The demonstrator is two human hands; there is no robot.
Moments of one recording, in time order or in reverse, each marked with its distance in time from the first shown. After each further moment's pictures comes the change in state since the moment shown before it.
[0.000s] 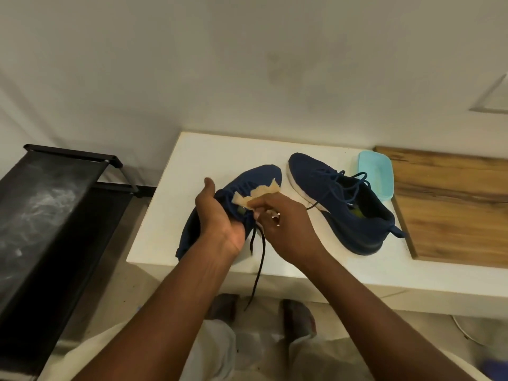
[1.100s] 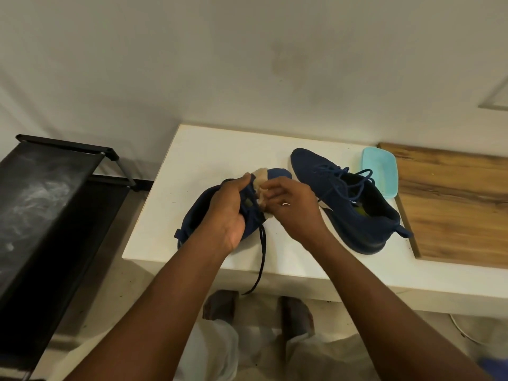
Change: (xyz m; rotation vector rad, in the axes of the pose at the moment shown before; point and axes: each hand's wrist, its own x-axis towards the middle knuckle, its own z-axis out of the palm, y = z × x) left_hand 0.021 -0.005 0.002 0.324 -0.123 -0.028; right_hand 0.029 0.034 0.000 0.174 0.025 0.123
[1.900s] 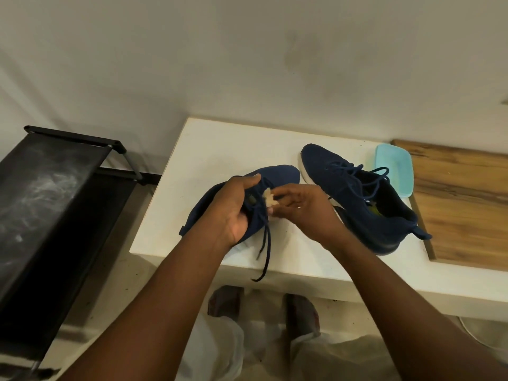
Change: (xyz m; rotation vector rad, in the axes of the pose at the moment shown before) left_hand 0.012 0.006 -0.012 0.067 0.009 -0.070; right_hand 0.001 0.008 -0.008 0.025 -0.147 0.081
